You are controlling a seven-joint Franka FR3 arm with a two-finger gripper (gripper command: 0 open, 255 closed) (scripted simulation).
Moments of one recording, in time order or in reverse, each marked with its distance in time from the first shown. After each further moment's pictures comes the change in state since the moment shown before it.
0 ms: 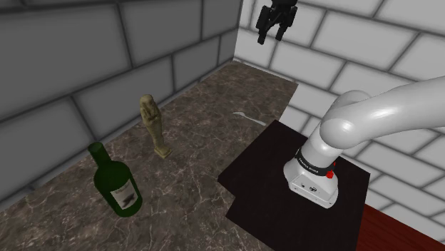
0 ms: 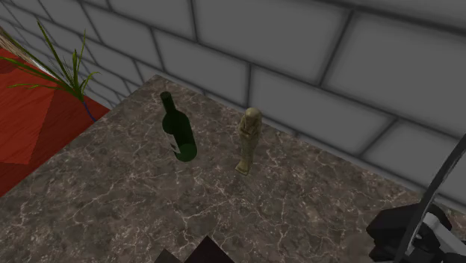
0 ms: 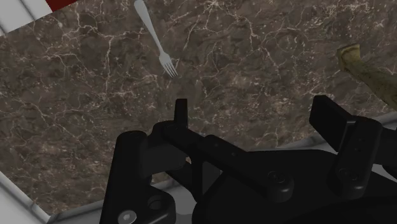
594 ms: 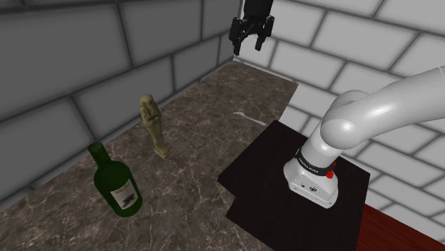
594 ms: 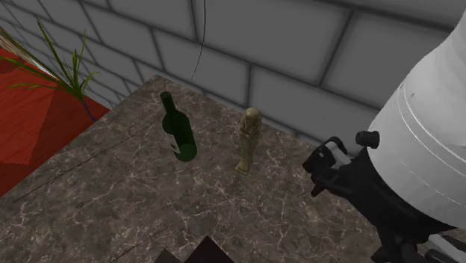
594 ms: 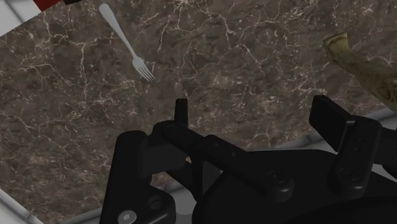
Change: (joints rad) arm 0.022 0.112 0.164 0.004 0.066 0.087 0.226
